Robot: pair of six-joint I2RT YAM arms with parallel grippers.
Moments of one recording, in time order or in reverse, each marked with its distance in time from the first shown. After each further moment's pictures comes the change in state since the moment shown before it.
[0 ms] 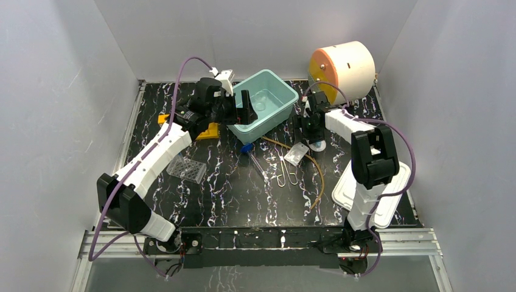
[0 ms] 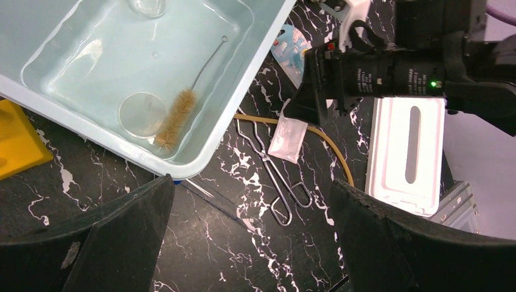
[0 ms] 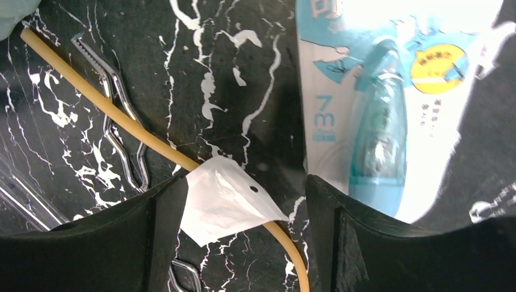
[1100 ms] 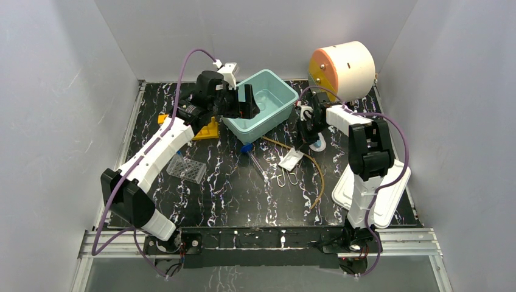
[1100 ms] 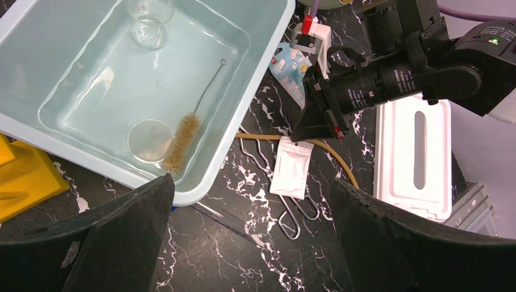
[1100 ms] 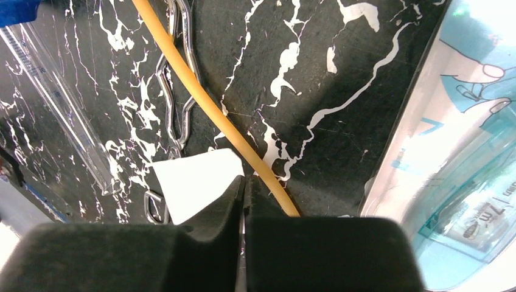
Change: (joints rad) left arm 0.000 0.056 0.093 -0.001 0.006 0.069; right arm -0.052 0.123 0.100 -0.152 -0.359 -0.244
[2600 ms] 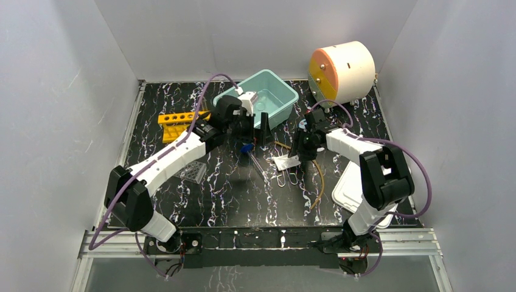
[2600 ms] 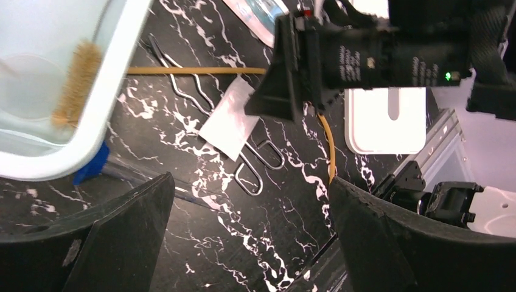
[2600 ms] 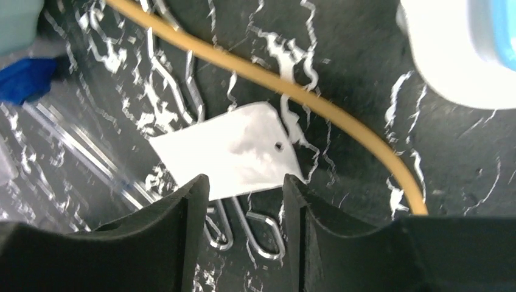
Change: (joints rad) left arm -0.123 -0.021 -0.235 0.126 0.101 -0.069; right arm 0.156 -0.372 -0.414 0.274 0.318 0.624
